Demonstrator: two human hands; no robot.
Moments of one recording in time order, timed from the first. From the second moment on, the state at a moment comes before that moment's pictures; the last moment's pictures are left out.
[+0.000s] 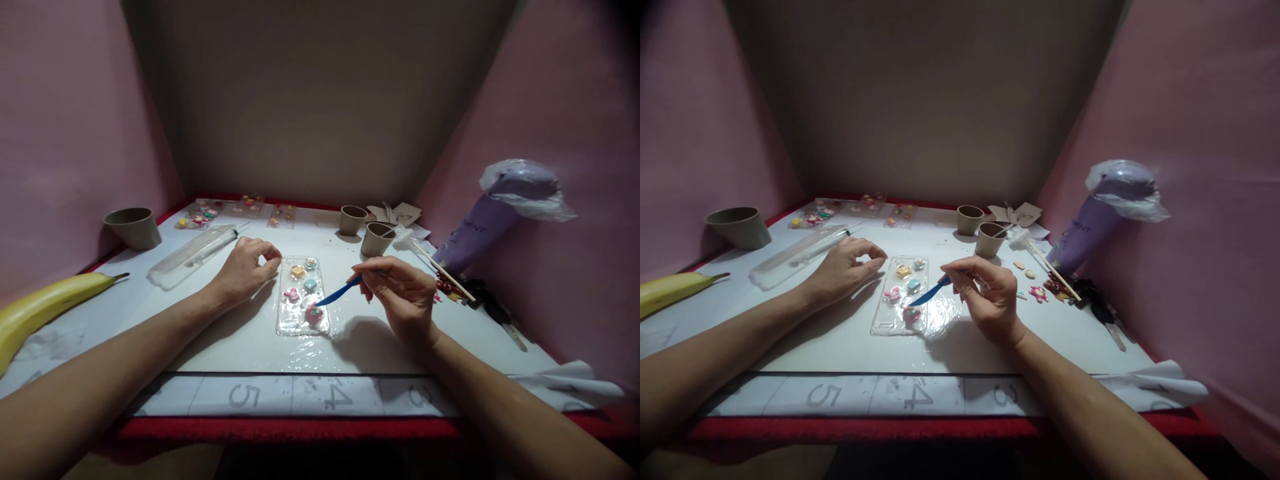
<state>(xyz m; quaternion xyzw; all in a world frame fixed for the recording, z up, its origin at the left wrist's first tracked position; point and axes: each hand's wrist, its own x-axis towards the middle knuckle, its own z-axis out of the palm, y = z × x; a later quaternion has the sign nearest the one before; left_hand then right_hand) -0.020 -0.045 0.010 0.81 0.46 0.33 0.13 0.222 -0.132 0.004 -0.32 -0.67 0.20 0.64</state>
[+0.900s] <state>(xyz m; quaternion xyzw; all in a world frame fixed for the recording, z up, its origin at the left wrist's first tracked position) -0.019 -0.044 0.010 0.81 0.46 0.33 0.13 0.222 -0.139 0.008 -0.28 -0.67 0.15 0.67</state>
